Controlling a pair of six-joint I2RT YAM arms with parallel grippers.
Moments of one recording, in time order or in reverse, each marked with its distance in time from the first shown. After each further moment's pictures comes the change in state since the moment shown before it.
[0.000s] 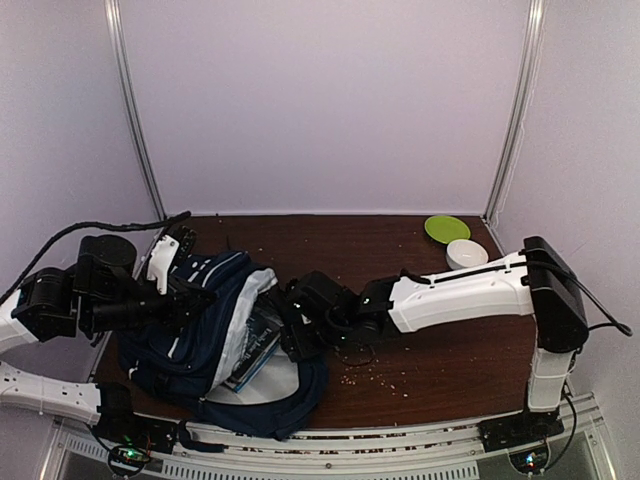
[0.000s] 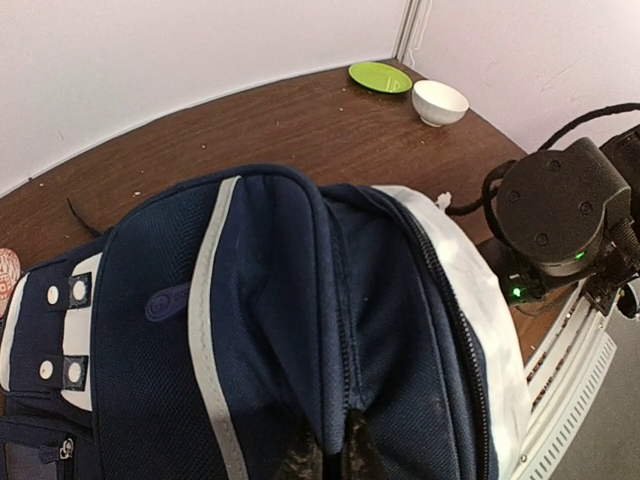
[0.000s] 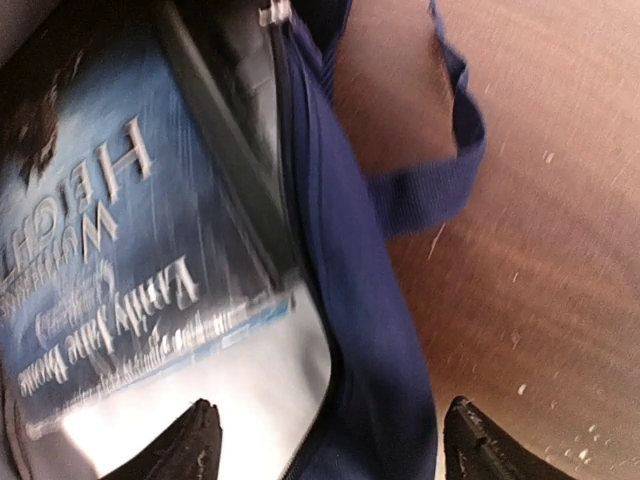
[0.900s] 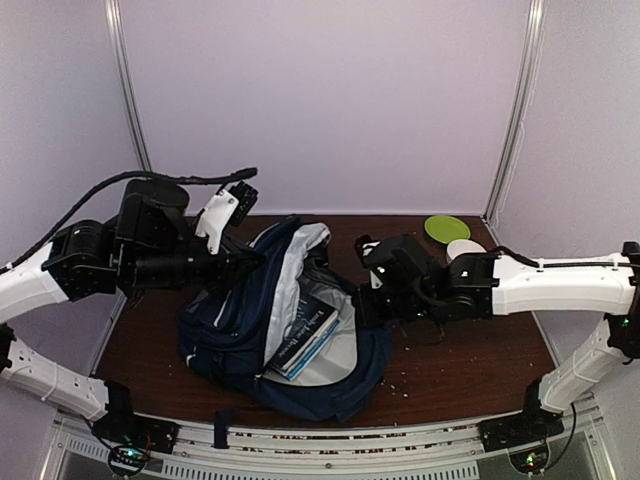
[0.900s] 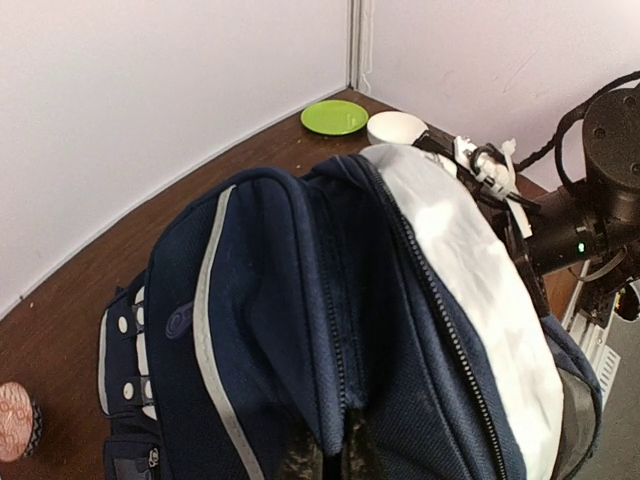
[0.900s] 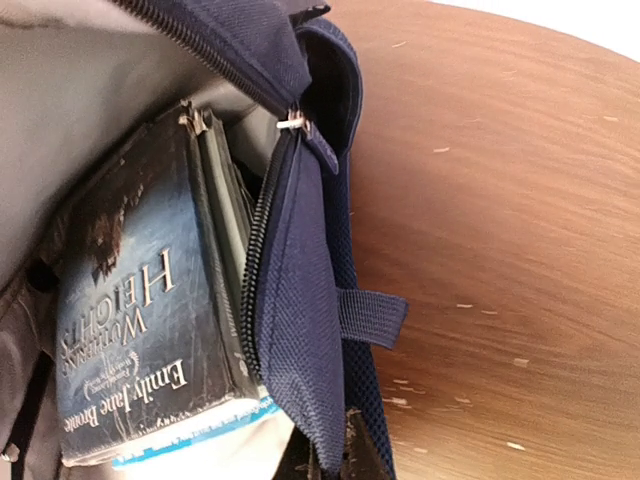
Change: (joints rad) left arm -0.006 0.357 0.313 0.086 0.038 0.203; right arm -0.074 -0.442 -0.240 -0.062 0.171 -0.010
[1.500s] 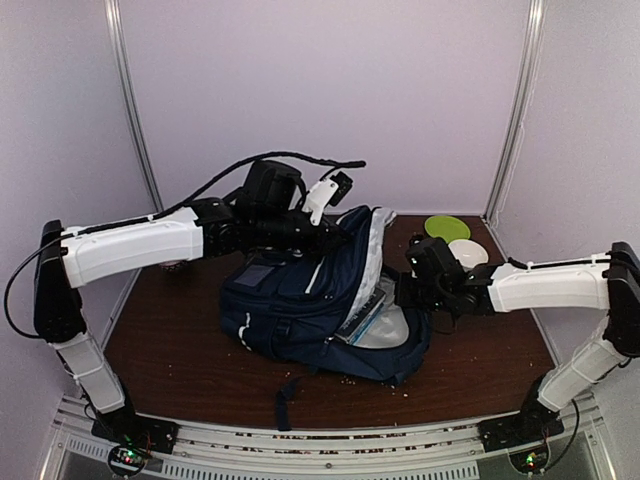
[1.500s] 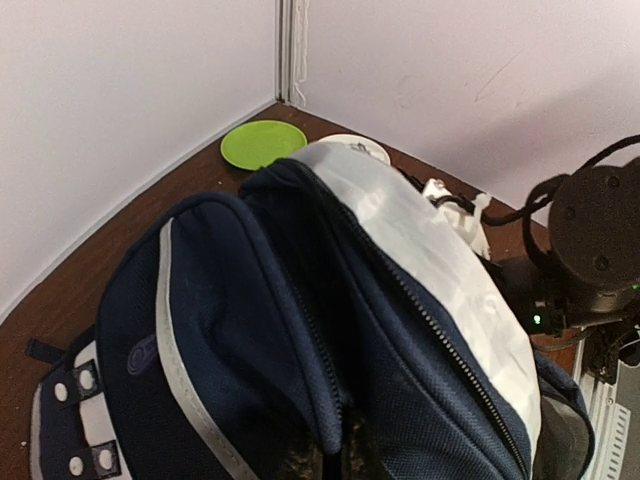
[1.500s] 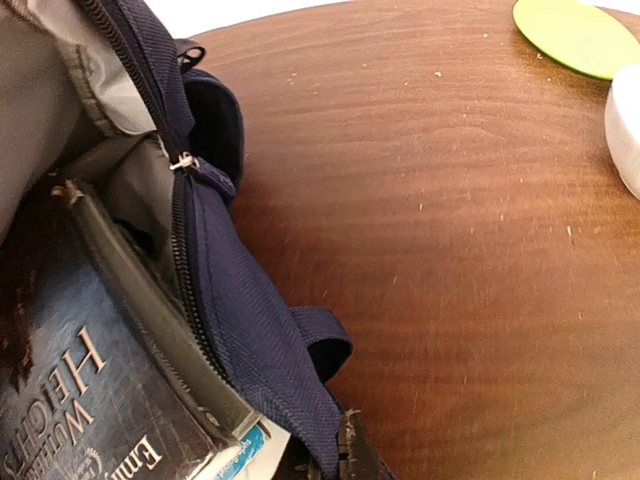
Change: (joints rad) left arm 0.212 0.612 0.288 0.355 0.391 0.125; right arm -0.319 -0.018 -0.295 0.290 0.038 0.043
